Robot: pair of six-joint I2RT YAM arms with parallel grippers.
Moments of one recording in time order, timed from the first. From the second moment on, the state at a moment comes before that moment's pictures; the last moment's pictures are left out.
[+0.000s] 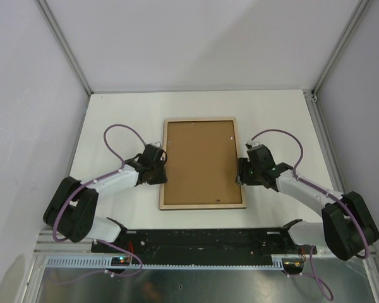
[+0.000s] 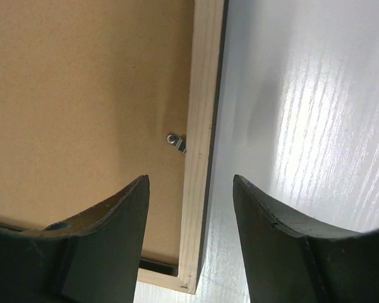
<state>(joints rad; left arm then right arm) -0.51 1.40 0.67 -0.32 -0.07 -0.59 0.48 1.27 0.63 -0.33 0.01 0.45</state>
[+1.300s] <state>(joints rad) -0.29 1.57 1.05 -0.35 0.02 -0.63 0.33 1.95 1.26 -0.13 0.11 0.40</state>
